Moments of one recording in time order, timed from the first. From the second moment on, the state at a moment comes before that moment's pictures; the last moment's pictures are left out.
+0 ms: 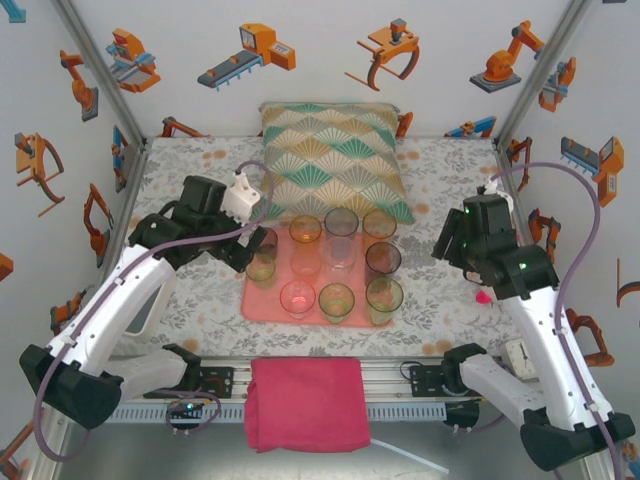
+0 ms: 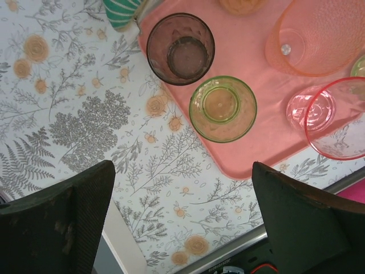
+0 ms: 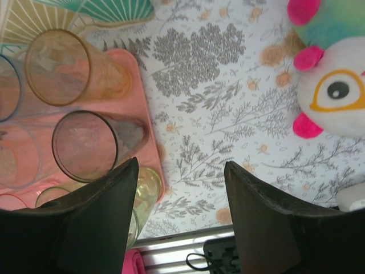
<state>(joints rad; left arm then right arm) -0.52 1.15 1.20 -0.92 -0.01 0.24 0.30 0.91 1.17 -1.07 0.24 0.51</state>
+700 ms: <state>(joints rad) -0.17 1.32 1.38 -0.95 0.24 0.16 0.30 0.90 1.25 -0.95 0.32 0.27</state>
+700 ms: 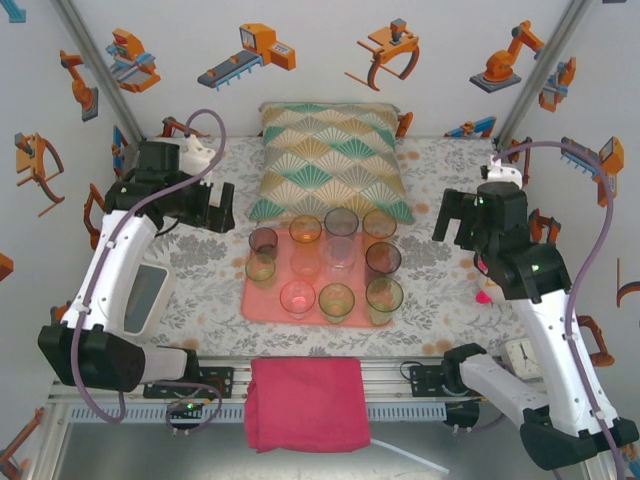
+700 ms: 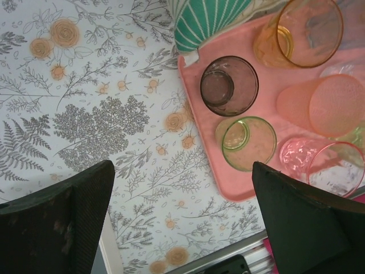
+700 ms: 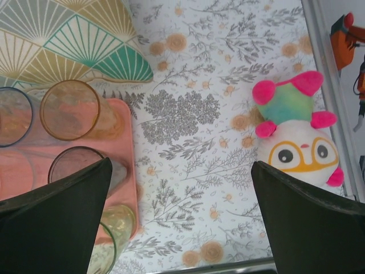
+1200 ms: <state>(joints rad) 0.05 1.36 1.26 -0.72 0.31 -0.05 0.30 0.99 1.13 -0.82 0.35 0.12</state>
